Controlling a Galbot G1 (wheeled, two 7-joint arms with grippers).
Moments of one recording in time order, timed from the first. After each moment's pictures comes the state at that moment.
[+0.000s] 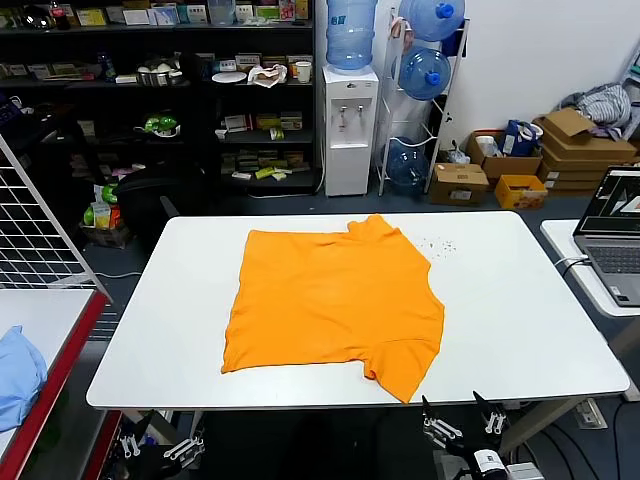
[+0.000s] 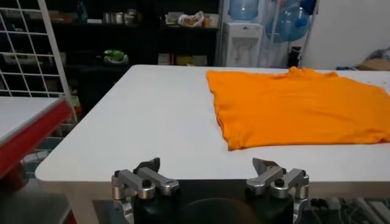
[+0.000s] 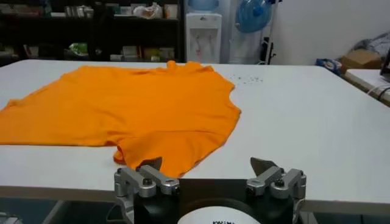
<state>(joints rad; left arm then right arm) 2.01 -0.95 -0.49 -2.17 -0.51 -0.04 -0.30 -1.92 1.40 0.60 2.23 0.17 -0.25 0.00</state>
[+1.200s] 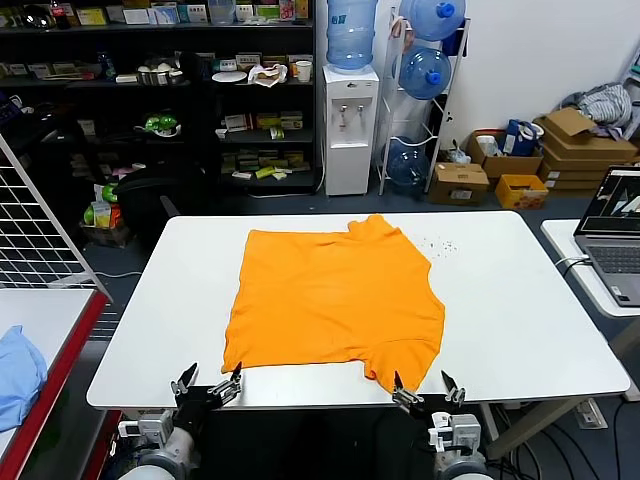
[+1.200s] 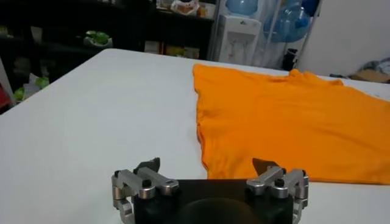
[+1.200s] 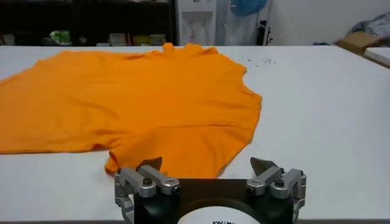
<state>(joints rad) 1.53 -0.95 -0.23 -1.97 -0.68 0.11 -0.36 -1.63 1.49 0.46 2.01 0.10 -0.38 0.11</state>
